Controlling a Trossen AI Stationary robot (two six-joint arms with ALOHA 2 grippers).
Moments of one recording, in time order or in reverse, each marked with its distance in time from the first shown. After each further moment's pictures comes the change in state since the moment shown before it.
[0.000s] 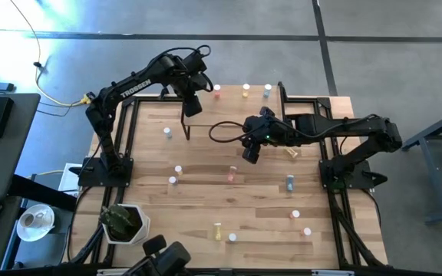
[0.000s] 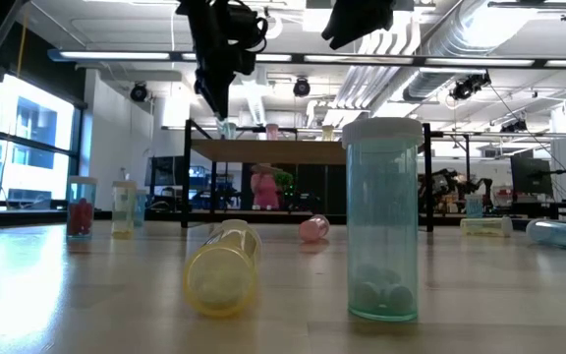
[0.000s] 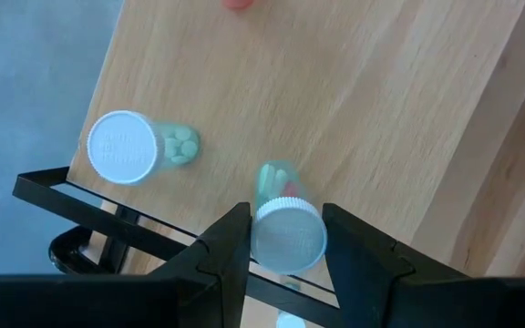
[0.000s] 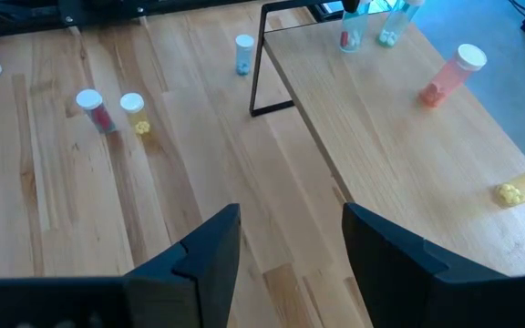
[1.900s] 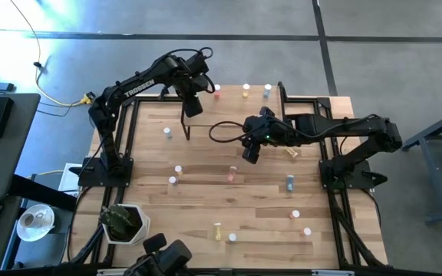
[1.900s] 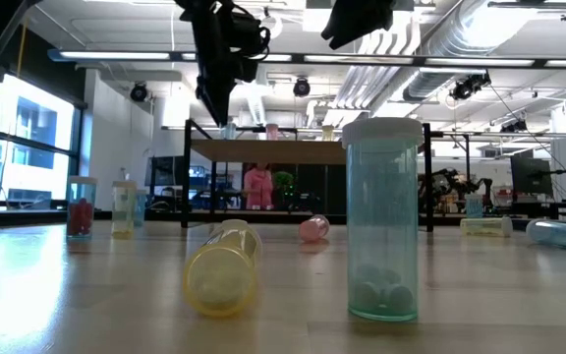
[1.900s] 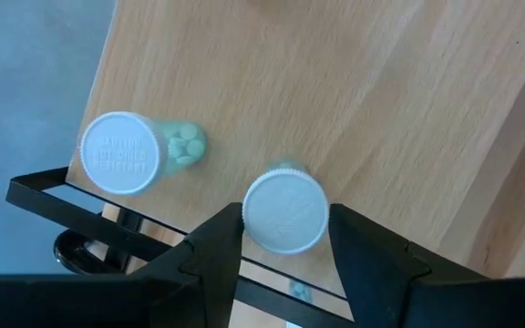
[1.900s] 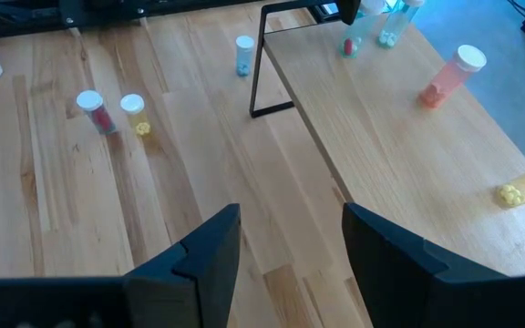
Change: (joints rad) left arm 0.002 0.031 -0.002 0.000 -0.029 0.011; right arm 0.000 0.000 0.000 0.003 0.000 0.000
